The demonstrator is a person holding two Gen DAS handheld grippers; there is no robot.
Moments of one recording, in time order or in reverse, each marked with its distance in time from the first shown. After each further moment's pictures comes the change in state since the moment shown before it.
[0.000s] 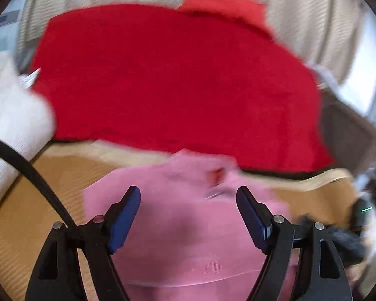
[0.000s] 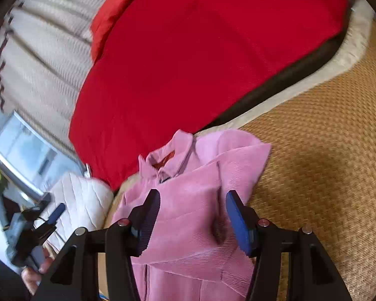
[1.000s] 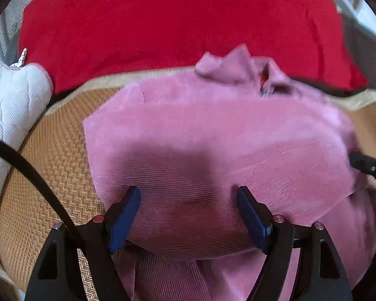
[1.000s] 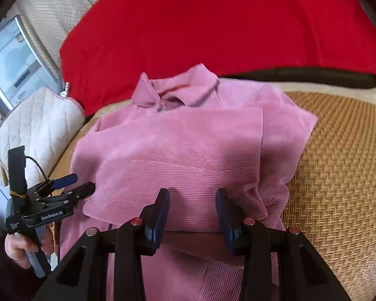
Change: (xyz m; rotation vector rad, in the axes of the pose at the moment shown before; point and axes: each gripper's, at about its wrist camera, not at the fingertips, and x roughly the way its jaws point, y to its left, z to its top) left arm 0.061 0.010 -0.080 0.178 0.255 0.092; right arm 0.057 0.060 -0.053 -0.343 0.213 -0.168
